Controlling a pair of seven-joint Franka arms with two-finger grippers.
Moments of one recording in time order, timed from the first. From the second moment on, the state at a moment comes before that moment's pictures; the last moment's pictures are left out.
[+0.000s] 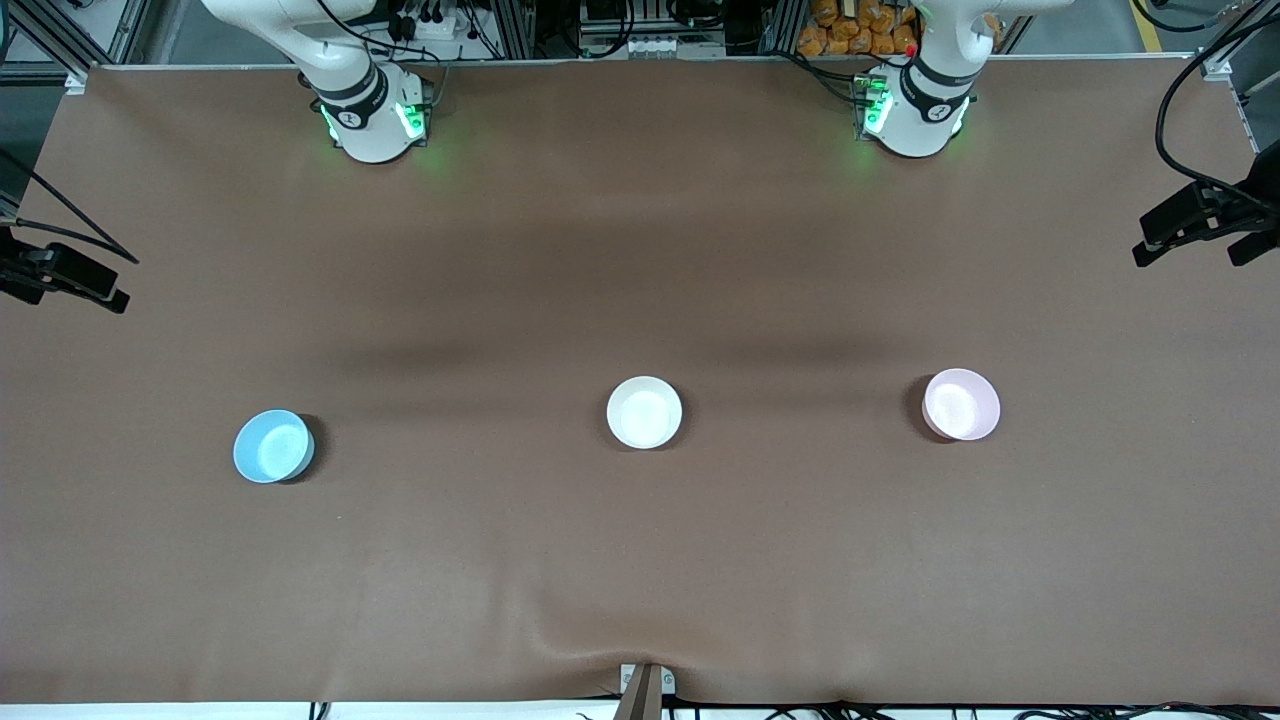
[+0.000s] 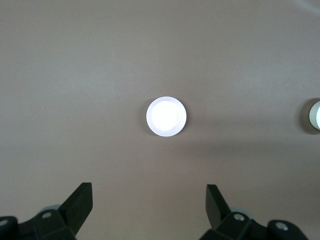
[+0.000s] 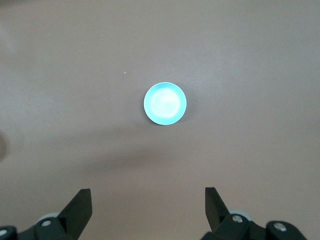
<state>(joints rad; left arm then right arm) -0.05 -0.02 0.05 -1.54 -0.01 1.57 0.00 0.07 0.05 -0.17 -1.54 0.02 1.61 0.03</state>
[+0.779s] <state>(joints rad) -0.04 0.07 0.06 -1.56 -0.01 1.56 0.00 0.07 0.05 -0.18 -1.54 0.02 1.61 0.03</state>
